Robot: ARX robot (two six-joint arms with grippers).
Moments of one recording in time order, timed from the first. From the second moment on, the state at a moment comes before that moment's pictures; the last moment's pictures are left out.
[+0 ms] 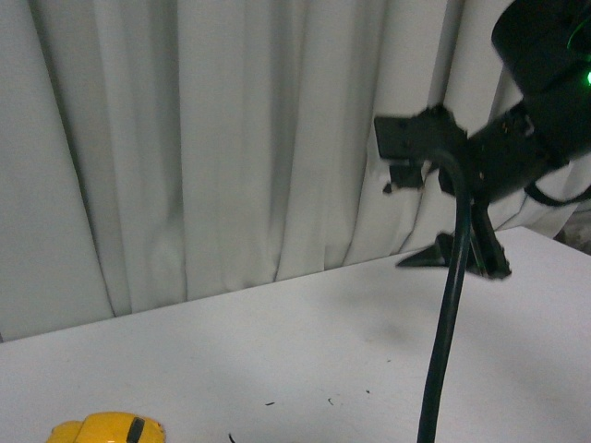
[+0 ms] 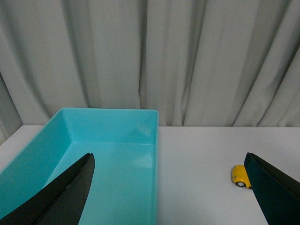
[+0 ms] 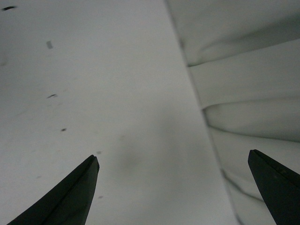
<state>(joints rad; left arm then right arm) 0.00 0.00 0.01 0.00 0.00 0.00 -0.20 1.62 1.11 -0.33 -0.43 -1.37</state>
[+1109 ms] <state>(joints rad) 0.00 0.00 0.01 0.00 0.00 0.00 0.00 0.83 0.35 0.47 0.00 -0.03</state>
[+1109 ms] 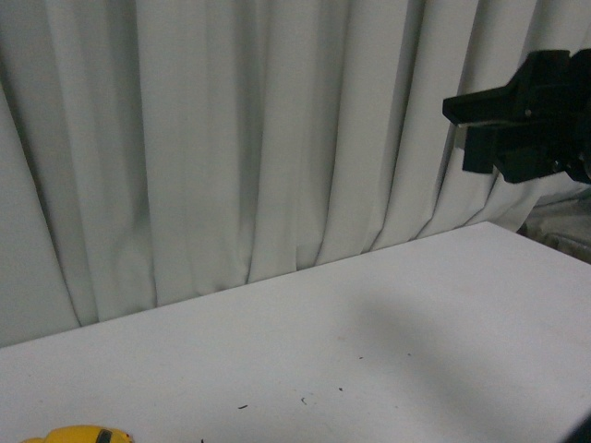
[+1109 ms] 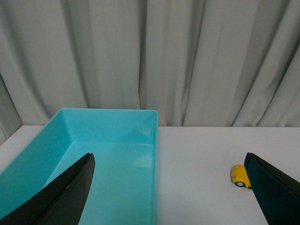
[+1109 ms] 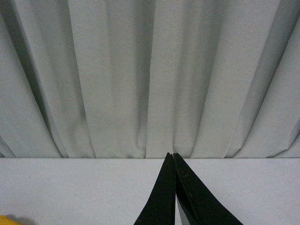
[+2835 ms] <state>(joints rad) 0.00 0.00 0.01 0.00 0.00 0.00 0.00 0.05 0.01 -0.01 0.00 -0.01</state>
